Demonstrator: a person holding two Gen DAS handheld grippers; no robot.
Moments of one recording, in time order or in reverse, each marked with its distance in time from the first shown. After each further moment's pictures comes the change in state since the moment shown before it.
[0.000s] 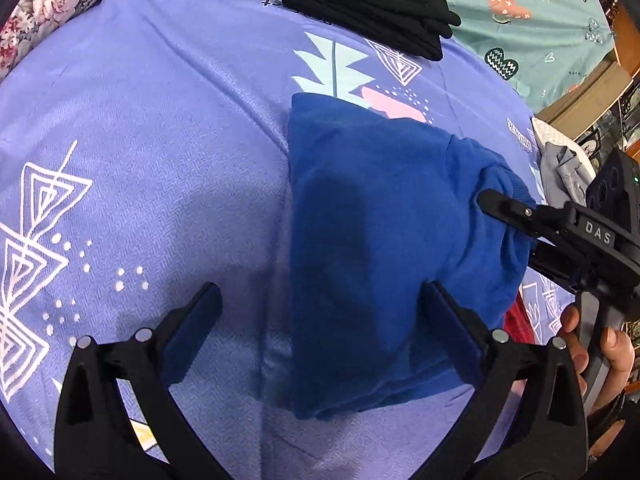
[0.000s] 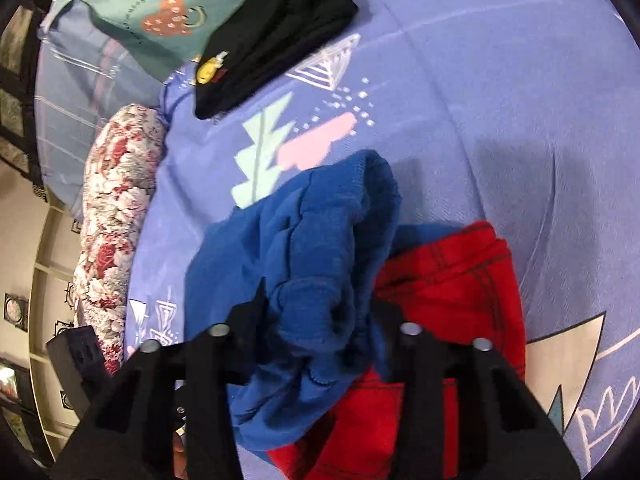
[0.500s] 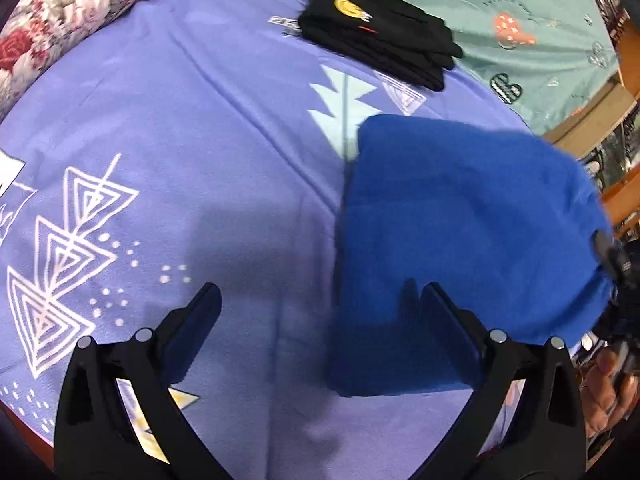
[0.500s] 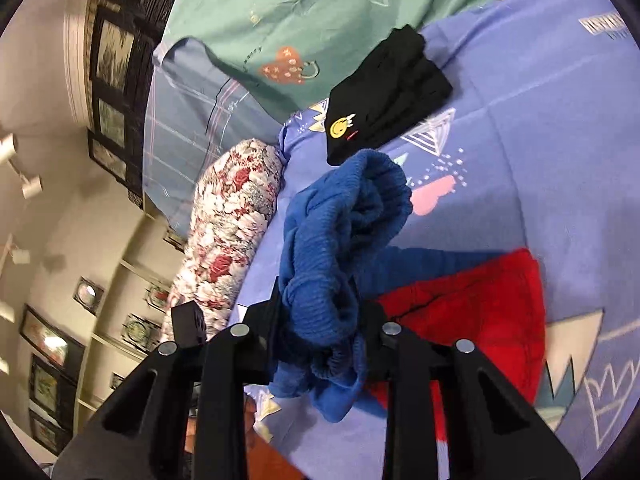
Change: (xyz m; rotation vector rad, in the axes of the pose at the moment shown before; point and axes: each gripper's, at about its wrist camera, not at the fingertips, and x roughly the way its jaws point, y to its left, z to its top) left arm -0.040 -0.006 0.002 -0.031 -0.050 0.020; right arm -0.101 0.002 -0.025 -0.020 -0.135 0.338
